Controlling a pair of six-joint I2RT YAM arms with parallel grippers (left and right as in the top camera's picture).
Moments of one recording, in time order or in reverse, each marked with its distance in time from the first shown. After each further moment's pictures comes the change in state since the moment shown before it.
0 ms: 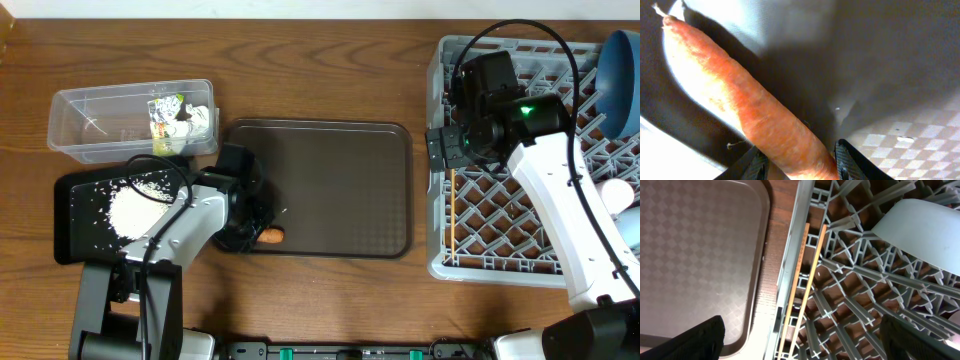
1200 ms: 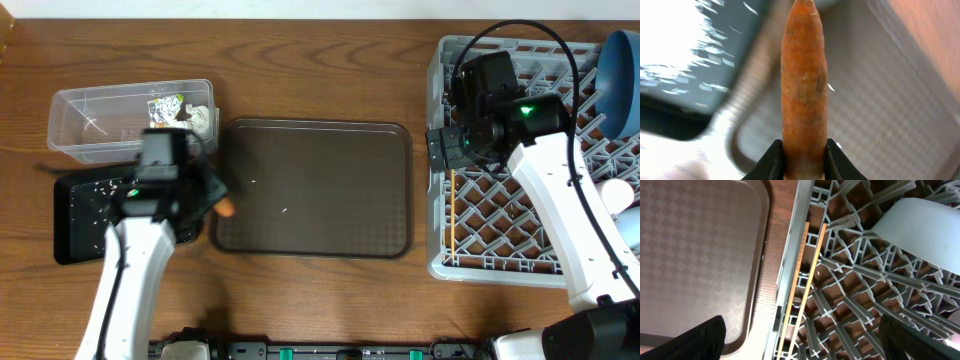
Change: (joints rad) left arm 0.241 -0.359 0.118 -0.070 -0.113 0.447; right arm 0.000 0.000 0.000 -0.004 0.002 -0.003
